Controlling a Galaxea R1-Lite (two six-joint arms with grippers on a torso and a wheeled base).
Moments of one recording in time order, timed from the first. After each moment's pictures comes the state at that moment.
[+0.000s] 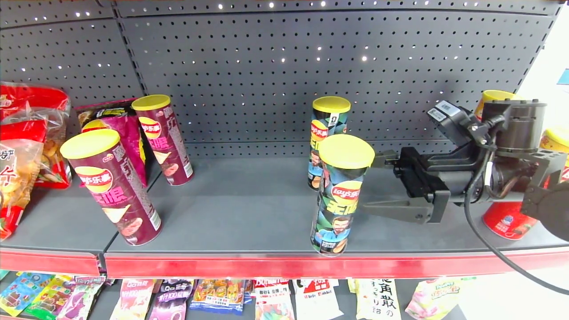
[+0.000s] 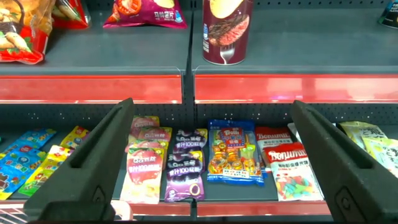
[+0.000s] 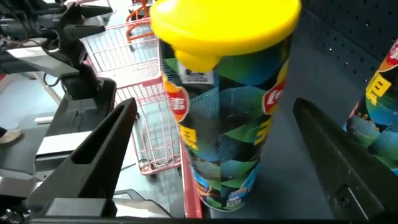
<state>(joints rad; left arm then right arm) 0.00 0.00 0.00 0.00 0.00 0.00 0.33 1.66 -0.85 -0.55 1.07 -0.24</state>
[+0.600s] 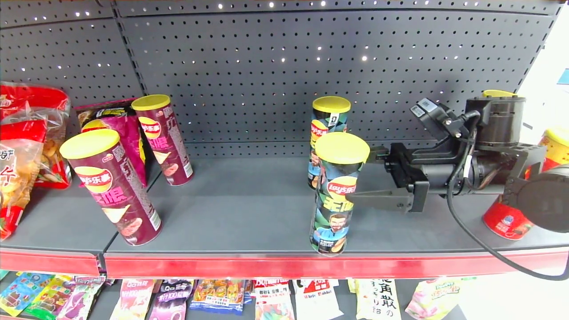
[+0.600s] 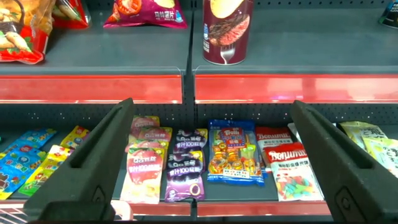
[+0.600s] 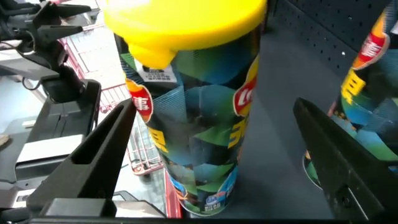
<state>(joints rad) 0.00 0.00 0.00 0.00 0.00 0.00 0.35 1.72 -0.92 -0.53 1.02 -0.24</state>
